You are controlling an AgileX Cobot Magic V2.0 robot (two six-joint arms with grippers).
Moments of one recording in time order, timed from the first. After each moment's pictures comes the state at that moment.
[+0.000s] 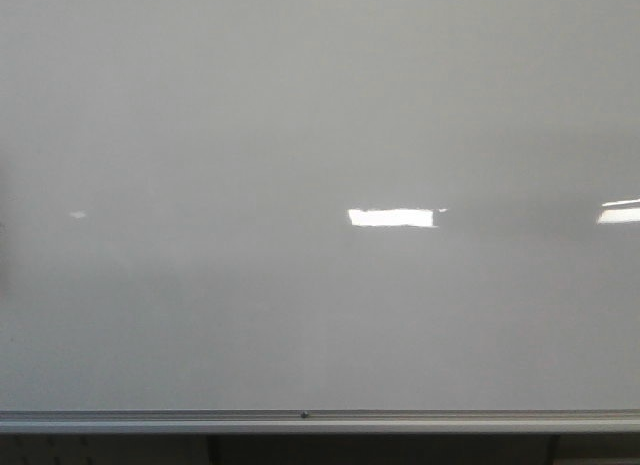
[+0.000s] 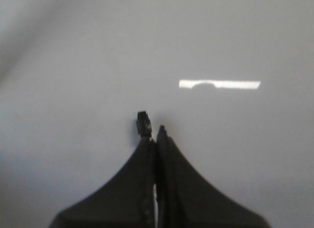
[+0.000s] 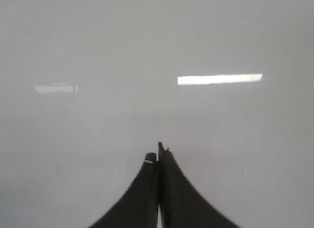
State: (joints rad) left arm 0.01 0.32 -0.29 -0.03 0.22 0.03; right arm 0.04 0.24 -0.37 0.19 0.34 -0.02
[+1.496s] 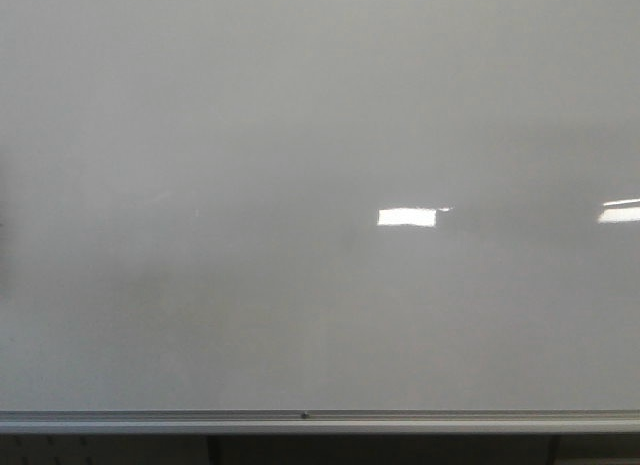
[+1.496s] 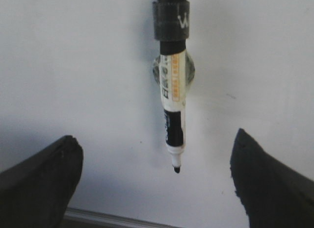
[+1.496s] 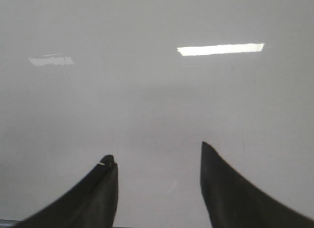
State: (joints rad) left arm 0.01 1.41 -0.46 -0.16 -0.23 0.03; right arm 0.04 0.31 -0.37 0.19 0.37 -0.02
